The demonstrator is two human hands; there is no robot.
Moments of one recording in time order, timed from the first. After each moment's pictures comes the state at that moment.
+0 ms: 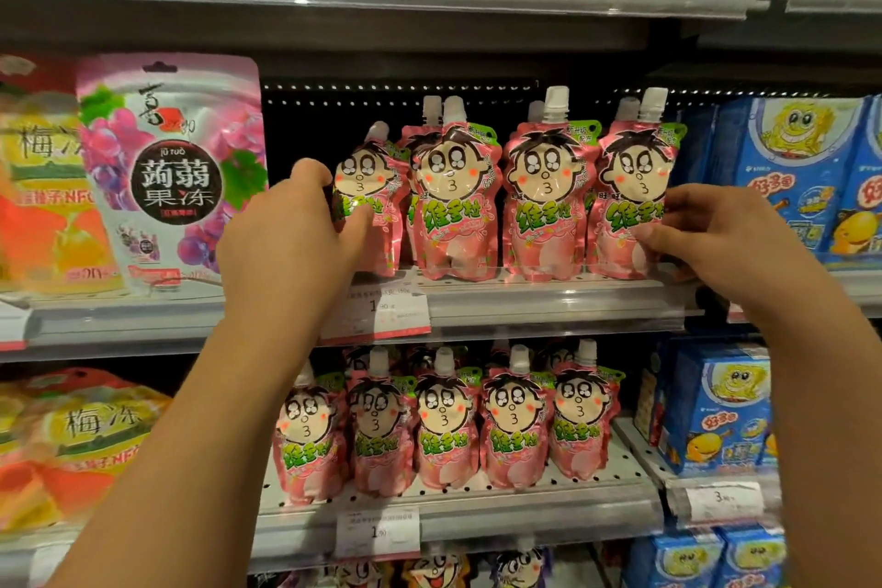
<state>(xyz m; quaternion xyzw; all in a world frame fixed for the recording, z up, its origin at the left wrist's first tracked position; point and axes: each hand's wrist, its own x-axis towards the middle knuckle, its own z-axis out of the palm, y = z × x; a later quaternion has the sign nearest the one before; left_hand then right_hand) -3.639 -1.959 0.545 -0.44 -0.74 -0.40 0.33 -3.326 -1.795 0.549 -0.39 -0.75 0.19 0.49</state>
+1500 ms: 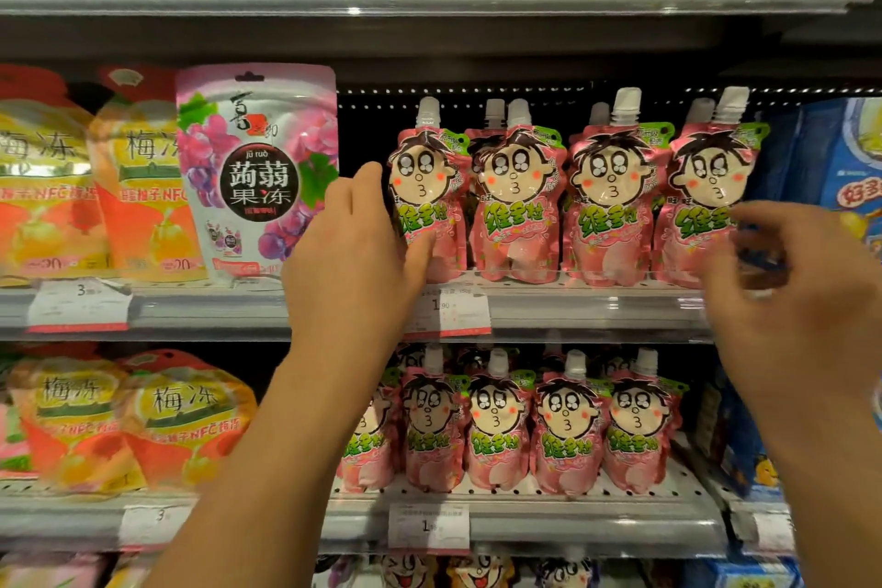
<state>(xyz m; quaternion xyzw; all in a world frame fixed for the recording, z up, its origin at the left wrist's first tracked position) -3.626 -1.984 0.529 -0.43 -0.73 -0.38 0.38 -3.365 -1.860 0.503 -0.32 -0.66 -0.12 0.67</state>
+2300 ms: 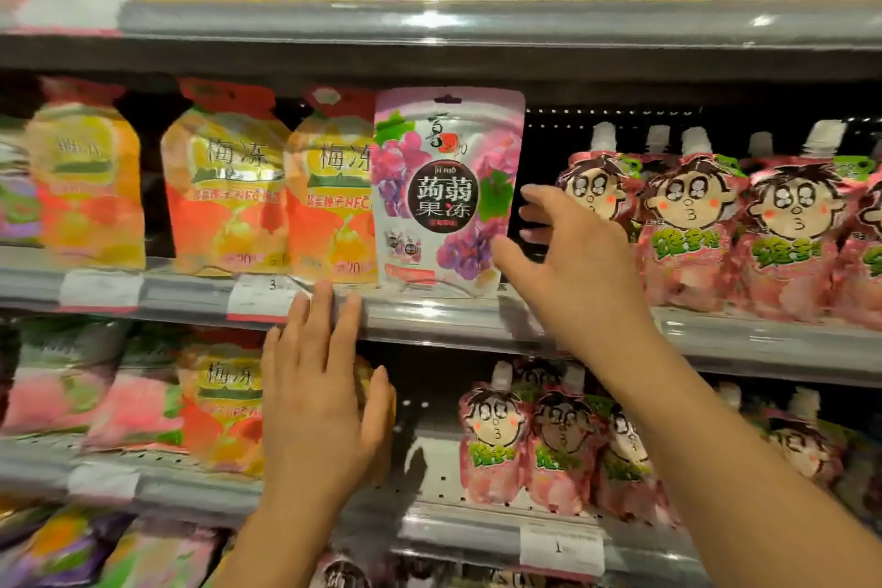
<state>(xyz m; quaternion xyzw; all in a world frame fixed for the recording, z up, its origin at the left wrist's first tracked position) -3.771 -2.090 0.407 -0.43 -0.74 -0.35 0.38 -3.596 -1.956 0.545 -0.22 -0.82 0.06 0.52</state>
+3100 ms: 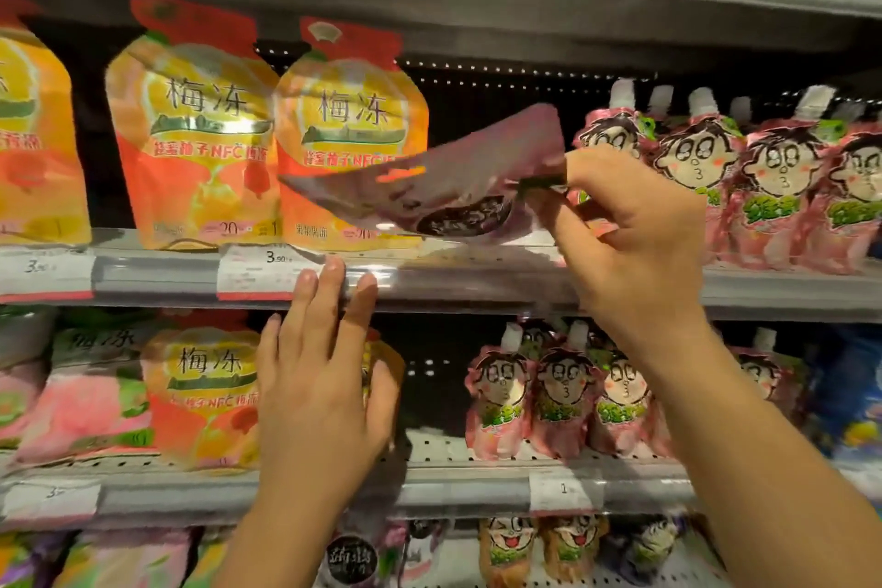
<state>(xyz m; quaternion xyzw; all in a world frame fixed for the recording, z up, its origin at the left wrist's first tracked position) -3.795 -2.108 0.398 -0.52 -0.69 -0.37 0.33 -3.596 -1.995 0.539 -0.07 -0.79 -0.04 0.61</state>
